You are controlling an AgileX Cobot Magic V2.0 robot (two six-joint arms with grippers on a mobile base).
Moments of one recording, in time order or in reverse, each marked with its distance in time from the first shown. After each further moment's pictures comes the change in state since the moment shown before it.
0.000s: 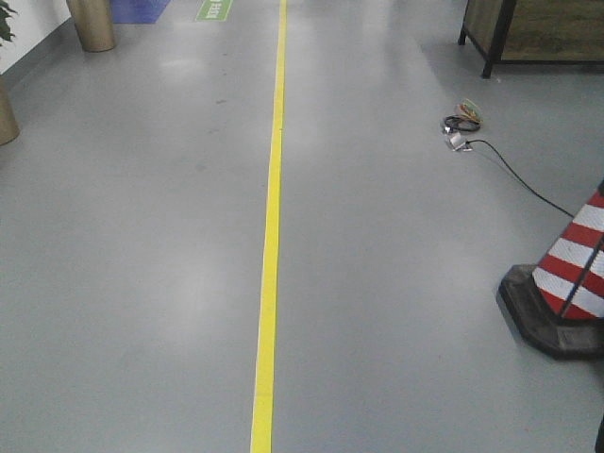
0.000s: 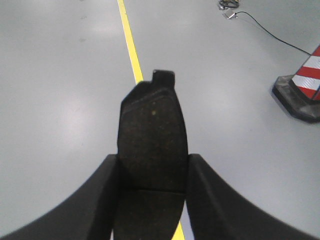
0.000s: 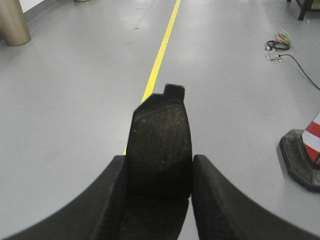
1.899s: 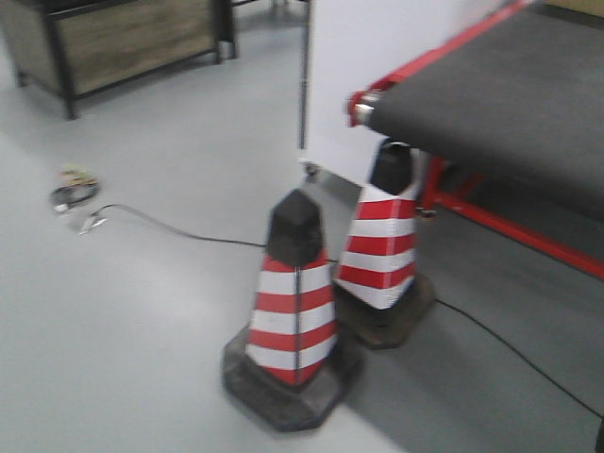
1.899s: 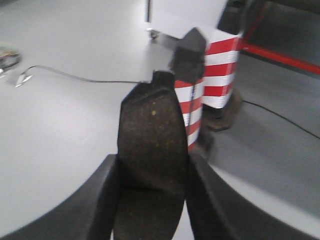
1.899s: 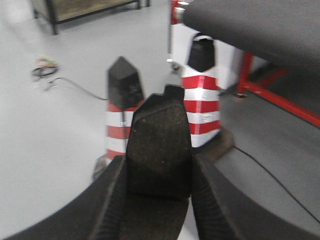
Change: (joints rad) left arm 0.000 0.000 0.000 0.000 0.001 0.000; right arm 0.000 0.000 0.000 0.001 0.000 0.000
